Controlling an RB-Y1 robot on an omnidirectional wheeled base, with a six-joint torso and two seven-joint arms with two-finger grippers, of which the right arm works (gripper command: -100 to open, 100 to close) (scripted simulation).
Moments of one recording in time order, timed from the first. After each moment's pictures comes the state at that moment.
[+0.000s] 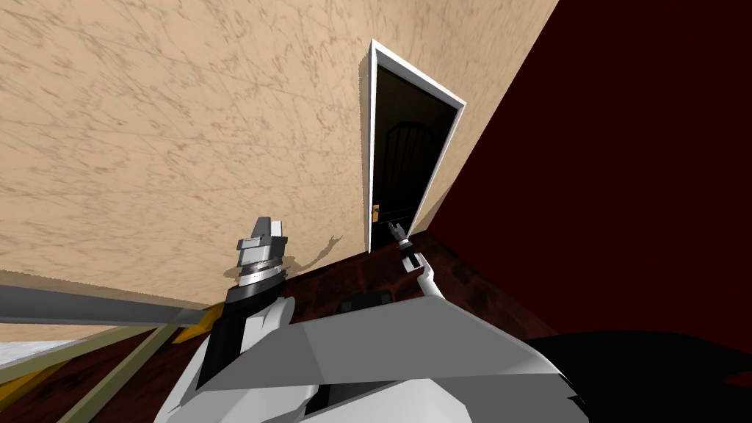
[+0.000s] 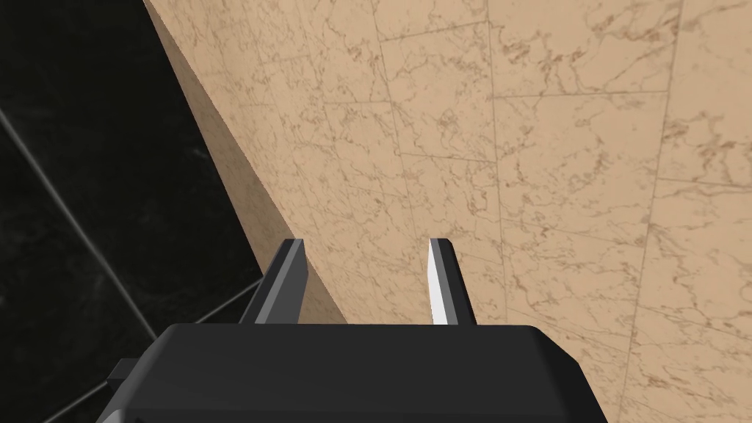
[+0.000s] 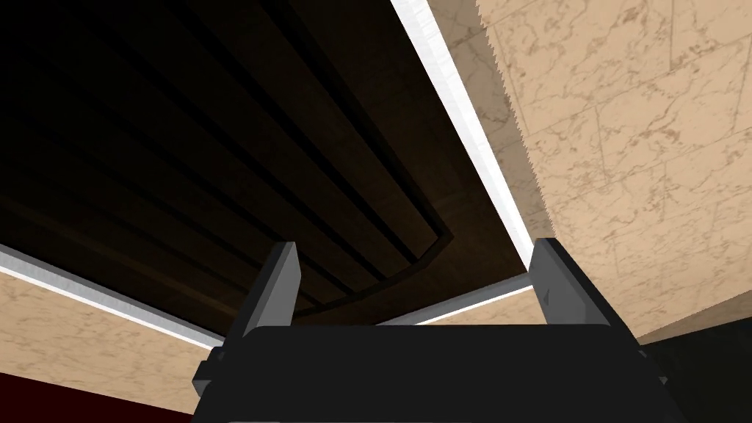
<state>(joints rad) 0.00 -0.16 -0.02 -1.40 0.37 -0.53 0.52</state>
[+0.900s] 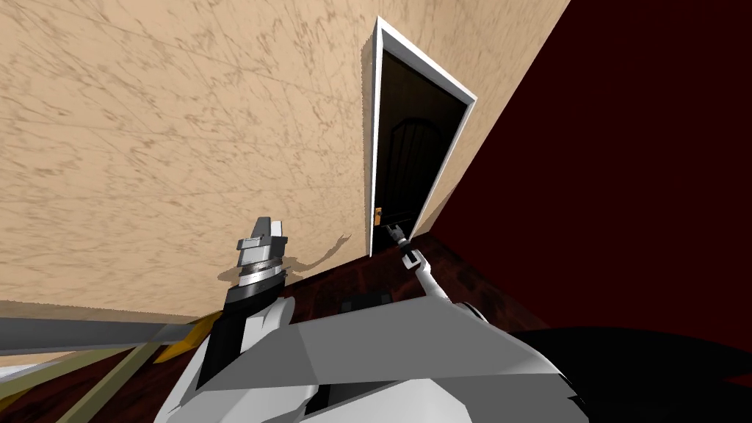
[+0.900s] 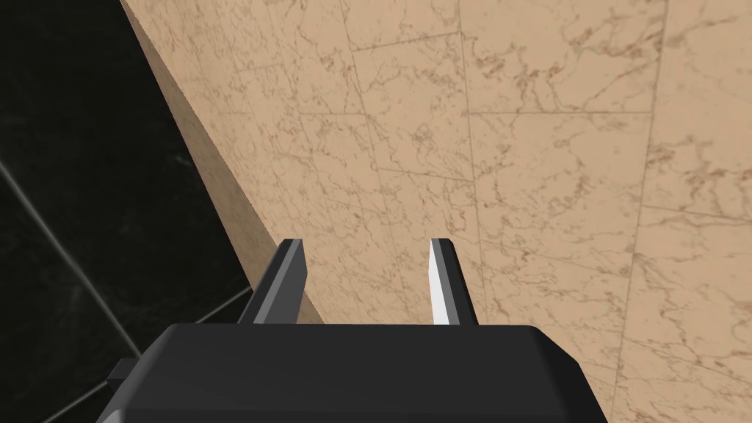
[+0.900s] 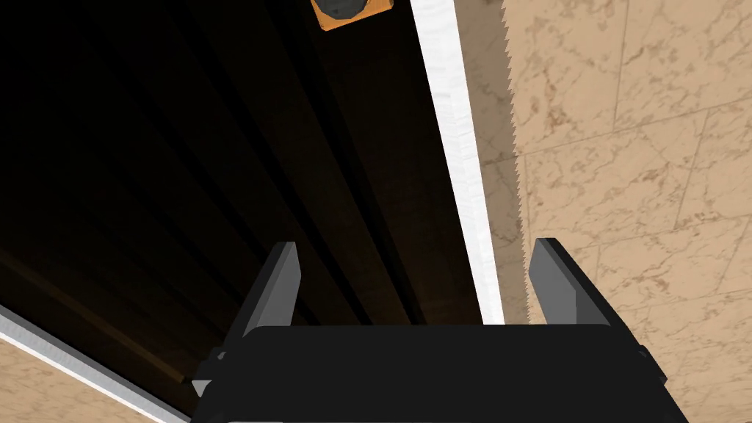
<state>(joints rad) -0.13 -0.20 -0.04 -1.16 0.46 -0.54 0.67</state>
